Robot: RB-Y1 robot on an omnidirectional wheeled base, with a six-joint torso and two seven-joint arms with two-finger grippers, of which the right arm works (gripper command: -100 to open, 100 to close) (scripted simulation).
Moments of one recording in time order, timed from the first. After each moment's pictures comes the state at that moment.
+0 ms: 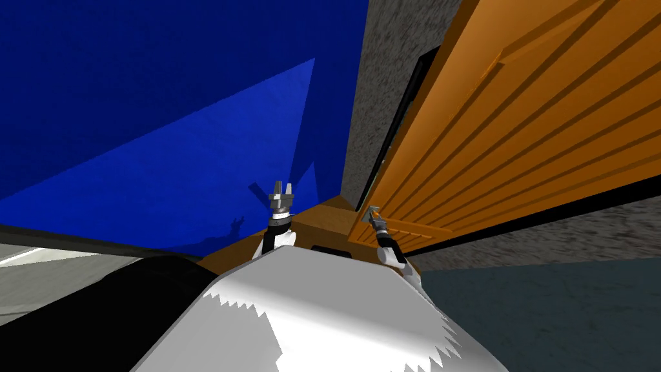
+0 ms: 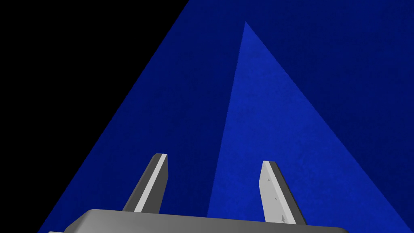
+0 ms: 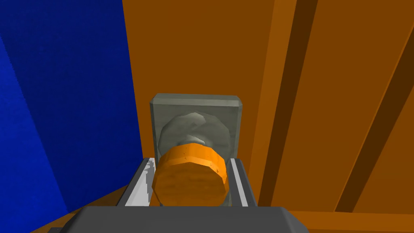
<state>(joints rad) 0.19 -0.46 0.21 -1.41 -0.64 -0.42 -1.38</state>
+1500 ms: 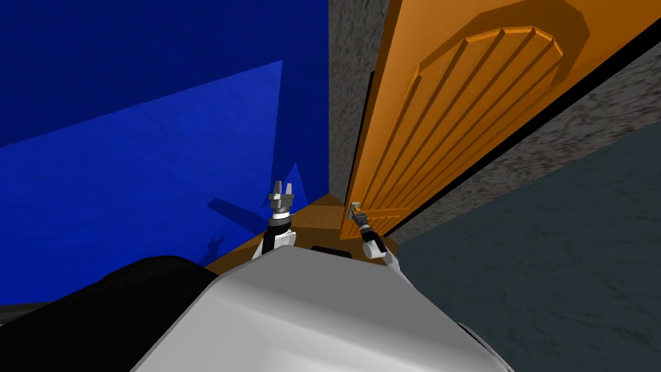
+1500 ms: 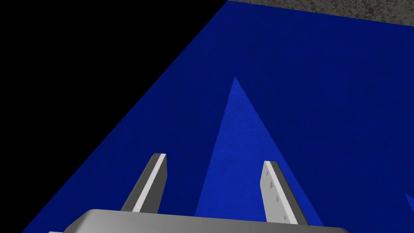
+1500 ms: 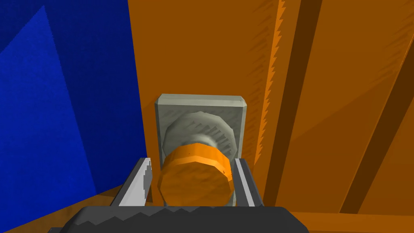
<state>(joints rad) 0.07 -0.45 0.48 -1.44 -0.65 -0.39 -1.31</state>
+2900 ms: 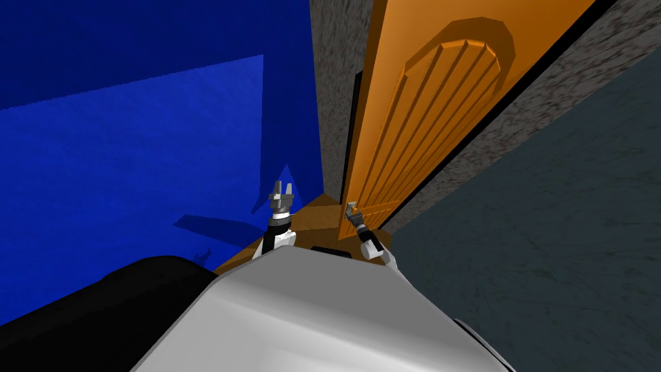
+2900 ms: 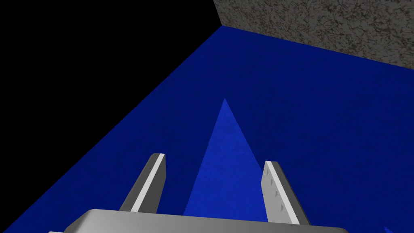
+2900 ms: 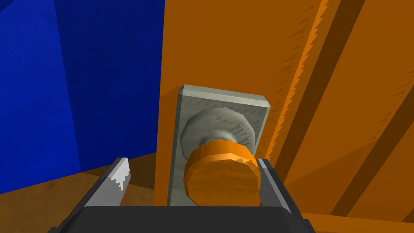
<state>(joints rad) 0.06 -0.46 0.53 -1.47 -0.58 -0.33 -1.23</state>
